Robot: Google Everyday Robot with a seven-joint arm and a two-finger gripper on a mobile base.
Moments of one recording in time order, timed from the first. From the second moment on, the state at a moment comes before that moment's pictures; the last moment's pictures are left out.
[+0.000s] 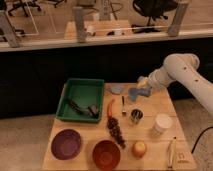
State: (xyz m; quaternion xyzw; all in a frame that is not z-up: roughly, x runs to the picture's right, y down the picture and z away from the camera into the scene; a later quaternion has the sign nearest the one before) arm 0.207 0.004 0.749 -0.07 -0.23 -0.52 0.82
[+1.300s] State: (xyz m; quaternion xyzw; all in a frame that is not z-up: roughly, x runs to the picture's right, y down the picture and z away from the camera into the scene) arm 0.041 0.036 0.726 -0.03 -0.38 -0.60 0.70
